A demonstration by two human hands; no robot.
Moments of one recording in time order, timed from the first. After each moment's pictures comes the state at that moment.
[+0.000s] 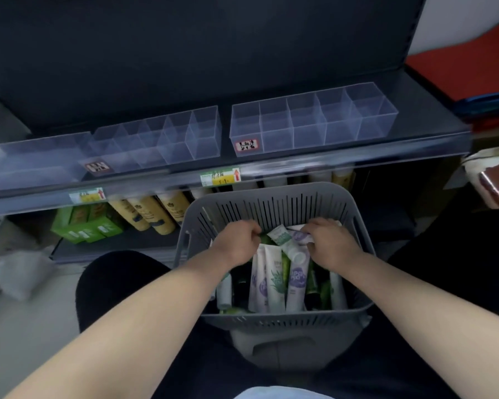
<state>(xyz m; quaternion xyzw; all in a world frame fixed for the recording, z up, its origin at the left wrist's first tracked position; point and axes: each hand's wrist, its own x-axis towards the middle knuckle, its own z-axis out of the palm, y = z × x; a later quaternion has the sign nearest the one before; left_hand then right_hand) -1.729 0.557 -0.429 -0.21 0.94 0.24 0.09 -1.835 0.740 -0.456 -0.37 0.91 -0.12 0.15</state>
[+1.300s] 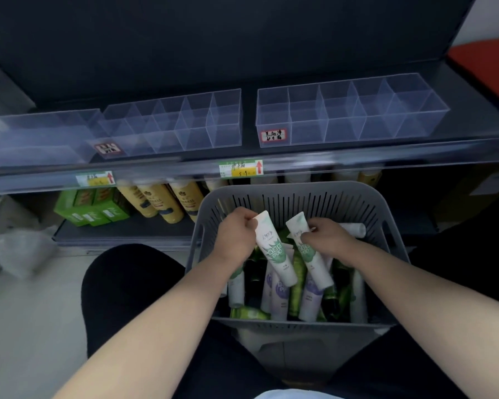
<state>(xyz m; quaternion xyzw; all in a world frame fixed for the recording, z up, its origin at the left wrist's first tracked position) -1.719 0.530 -0.446 -0.38 0.80 0.46 -0.07 -1.844 0.684 -0.469 -0.21 0.87 -0.29 0.34</state>
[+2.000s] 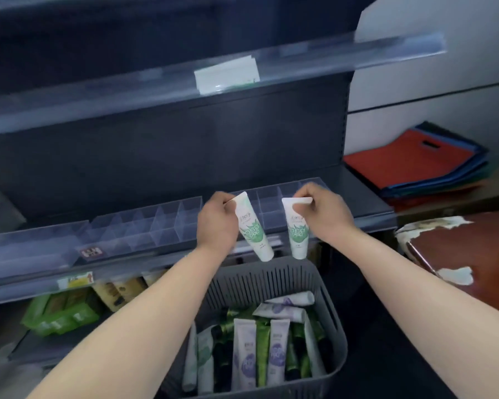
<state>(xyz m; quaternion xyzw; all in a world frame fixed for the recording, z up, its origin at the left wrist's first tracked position) -1.791 0.583 -0.266 -0.24 0.82 0.43 -0.30 -1.883 0.765 -0.265 -0.27 0.86 -0.44 -0.04</state>
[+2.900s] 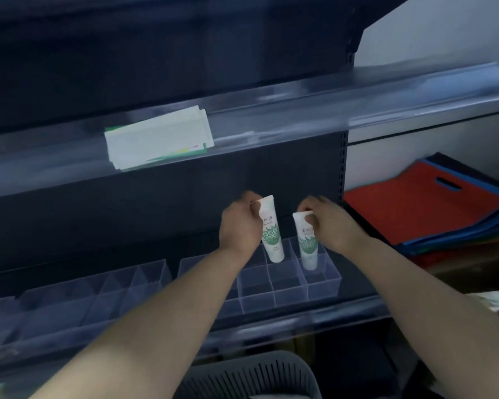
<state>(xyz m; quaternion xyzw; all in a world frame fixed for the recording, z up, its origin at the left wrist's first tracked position) -2.001 0.575 -0.230 -0.16 0.87 0.36 -0.29 -2.100 0.737 -0.259 -0.37 0.88 -0.31 -0.07</state>
